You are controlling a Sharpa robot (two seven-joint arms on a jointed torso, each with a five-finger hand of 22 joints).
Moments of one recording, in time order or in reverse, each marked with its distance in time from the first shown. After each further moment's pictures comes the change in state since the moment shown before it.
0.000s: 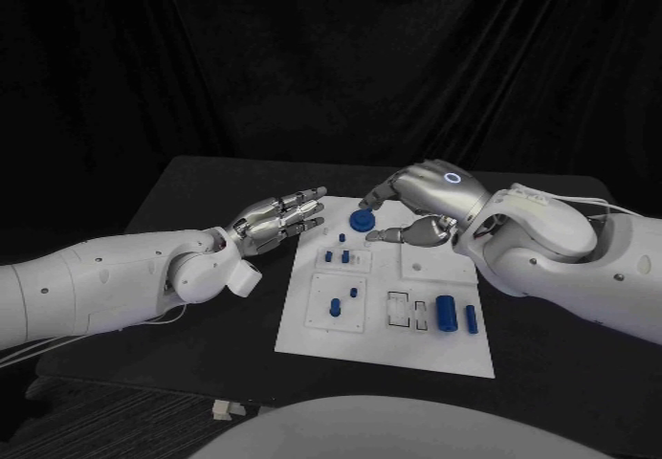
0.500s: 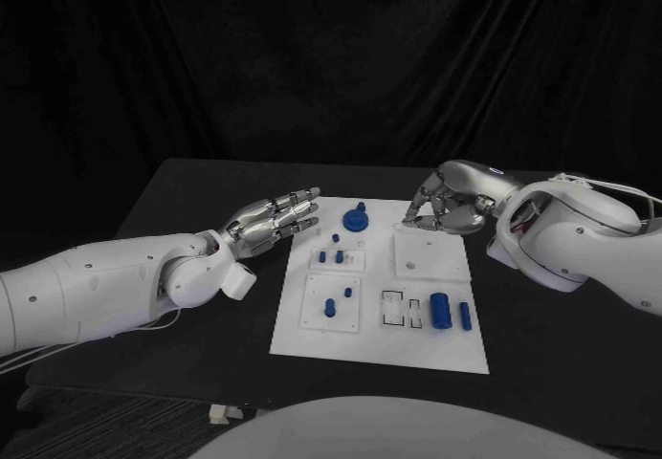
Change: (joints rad) left arm 0.000 0.003 0.000 0.003 0.000 0.001 0.010; left_hand 0.004 0.004 0.003 -0.003 0.007 0.000 0.000 0.004 0.000 0.005 0.012 0.012 0.003 0.000 0.000 0.000 0.000 0.000 0.000 0.000 0.000 0.003; right arm 0.020 -0.123 -0.001 0.012 0.352 0.166 -0.161; right_hand -0.032 0.033 0.015 -0.001 0.061 0.162 -0.067 0.067 0.058 0.337 -0.102 0.616 0.565 0.000 -0.085 0.018 0.032 0.000 0.006 -0.083 0.040 0.000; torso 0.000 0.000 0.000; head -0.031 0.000
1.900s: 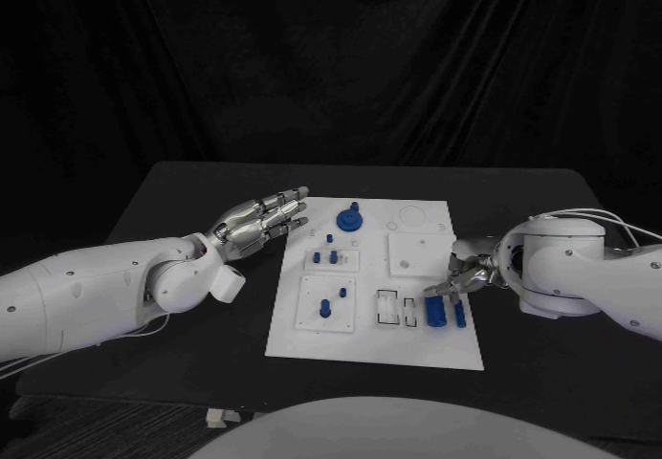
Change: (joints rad) left arm 0.000 -0.020 0.000 0.008 0.000 -0.002 0.013; left_hand 0.008 0.000 0.003 0.003 0.004 0.004 0.004 0.004 0.000 0.006 0.013 0.015 0.003 0.000 0.000 0.000 0.001 0.016 0.005 0.027 0.000 0.005; right arm -0.096 -0.028 -0.001 0.001 0.042 0.484 -0.410; right_hand -0.401 0.099 -0.192 -0.018 0.019 0.067 -0.029 0.089 0.232 0.088 -0.007 0.612 0.643 0.000 -0.025 0.118 0.041 -0.055 0.002 -0.023 0.258 0.000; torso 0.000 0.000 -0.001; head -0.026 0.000
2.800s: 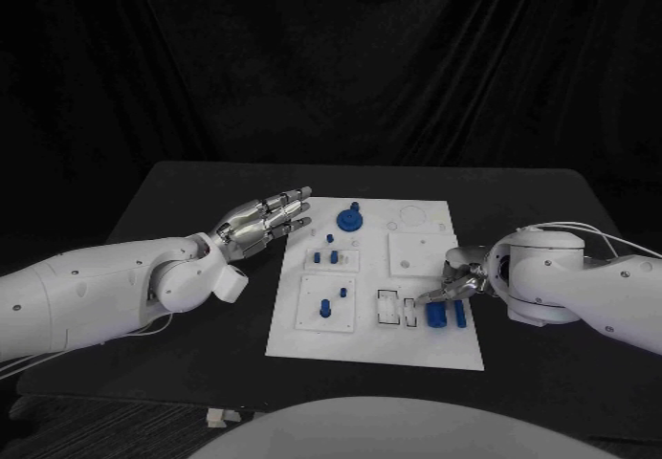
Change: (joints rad) left arm 0.000 0.011 0.000 -0.003 0.000 0.001 0.000; left_hand 0.000 0.000 0.000 0.000 0.000 0.004 0.004 0.000 0.000 0.000 0.000 0.000 0.000 0.000 0.000 0.000 -0.001 0.000 0.000 0.000 0.000 0.000; right arm -0.053 0.047 0.000 -0.058 -0.007 -0.036 -0.005; right_hand 0.016 0.000 -0.011 -0.016 0.013 -0.045 0.012 -0.022 0.029 0.000 0.000 0.000 0.000 0.000 0.000 0.000 0.000 0.000 0.000 0.000 -0.029 0.000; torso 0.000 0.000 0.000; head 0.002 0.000
